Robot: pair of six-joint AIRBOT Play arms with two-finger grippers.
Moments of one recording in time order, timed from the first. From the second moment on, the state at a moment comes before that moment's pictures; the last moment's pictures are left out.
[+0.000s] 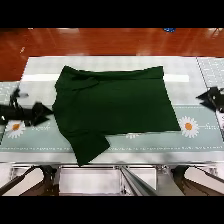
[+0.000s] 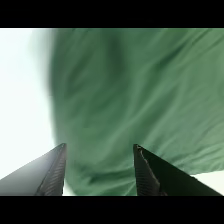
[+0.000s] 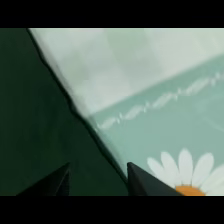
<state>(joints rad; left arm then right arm) 0.49 -1.12 0.61 0.89 -1.19 -1.33 -0.68 -1.23 0.93 -0.94 1.19 1.29</state>
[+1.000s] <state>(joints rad) 0.34 -1.08 0.35 0.73 -1.03 -1.33 -0.76 -1.10 0.70 -1.04 1.18 1.35</state>
